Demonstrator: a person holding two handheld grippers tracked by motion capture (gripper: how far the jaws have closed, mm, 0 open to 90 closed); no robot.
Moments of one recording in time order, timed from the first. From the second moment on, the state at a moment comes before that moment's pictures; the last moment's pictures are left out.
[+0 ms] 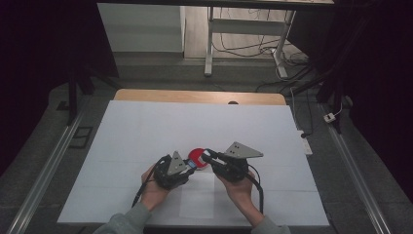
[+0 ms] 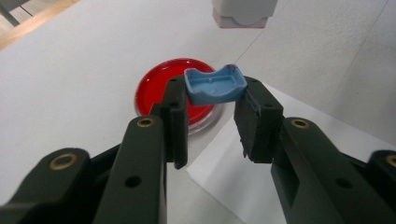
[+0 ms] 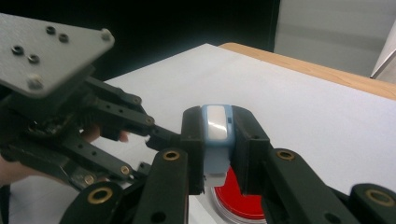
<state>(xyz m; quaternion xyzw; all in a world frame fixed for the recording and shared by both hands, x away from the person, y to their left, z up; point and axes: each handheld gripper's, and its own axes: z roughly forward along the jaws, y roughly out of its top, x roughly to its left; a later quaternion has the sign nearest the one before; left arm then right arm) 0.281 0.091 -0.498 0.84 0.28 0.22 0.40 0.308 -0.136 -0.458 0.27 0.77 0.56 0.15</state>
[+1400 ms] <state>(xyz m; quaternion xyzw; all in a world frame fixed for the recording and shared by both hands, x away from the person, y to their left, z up) 0.243 0.200 -0.494 0.80 0.35 0.19 0.45 0.319 -0.155 -0.454 0.25 0.77 0.57 0.14</state>
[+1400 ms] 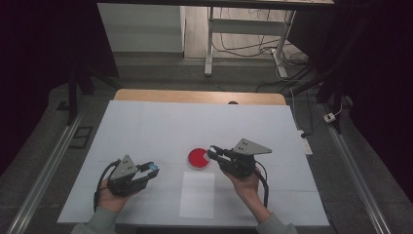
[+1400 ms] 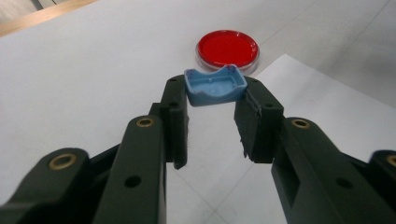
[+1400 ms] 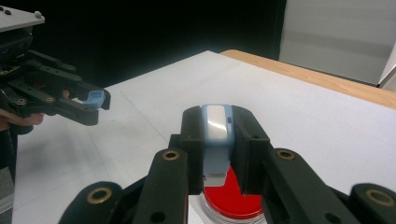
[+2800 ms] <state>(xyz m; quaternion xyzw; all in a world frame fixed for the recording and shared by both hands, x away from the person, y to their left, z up) 0.229 0.220 -0.503 0.80 0.37 0.18 0.43 0.323 -0.154 -0.456 0.25 0.77 0.56 0.15</state>
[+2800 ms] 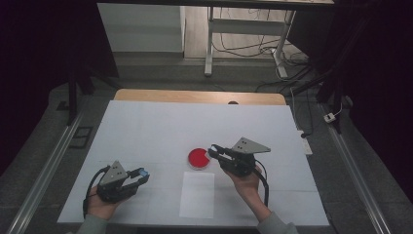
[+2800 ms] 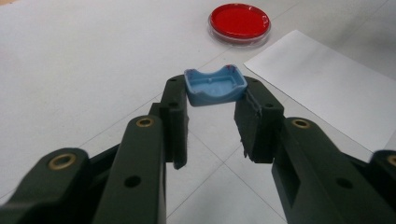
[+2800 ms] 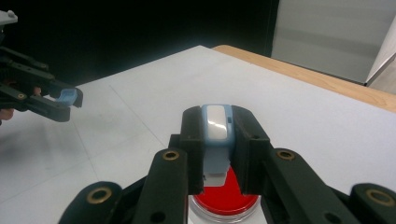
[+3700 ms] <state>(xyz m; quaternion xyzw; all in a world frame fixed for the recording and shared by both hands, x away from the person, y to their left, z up) 0.231 0.220 -0.504 0.80 0.37 0.18 0.43 0.342 -0.133 -0.463 0.25 0.79 0.54 0.15</state>
